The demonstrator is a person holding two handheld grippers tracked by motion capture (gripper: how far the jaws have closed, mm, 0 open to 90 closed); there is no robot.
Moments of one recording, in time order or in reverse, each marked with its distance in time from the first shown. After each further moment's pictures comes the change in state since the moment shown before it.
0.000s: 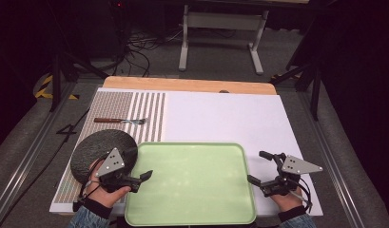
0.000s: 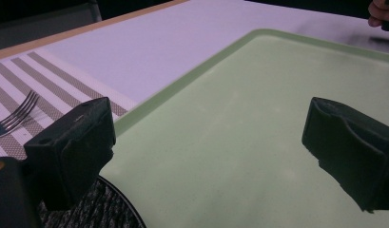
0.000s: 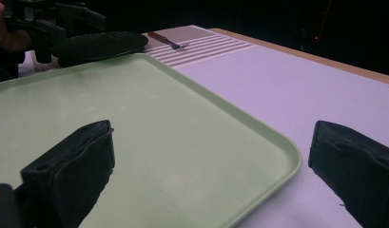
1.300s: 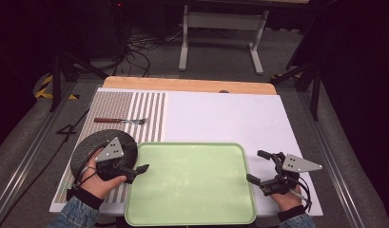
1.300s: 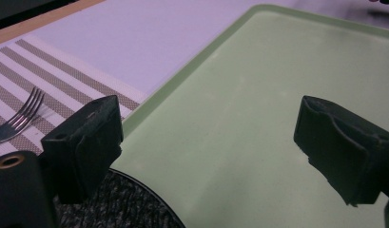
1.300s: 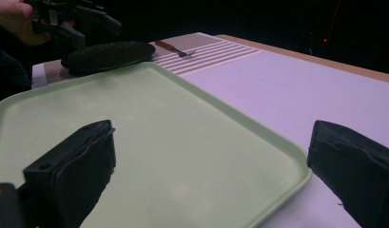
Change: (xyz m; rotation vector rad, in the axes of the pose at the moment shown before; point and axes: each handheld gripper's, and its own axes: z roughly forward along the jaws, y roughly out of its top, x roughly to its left) left arm 0.027 0.025 -0.002 0.138 -0.061 0.042; right arm -0.002 0.001 0.003 -0.024 0.035 0.032
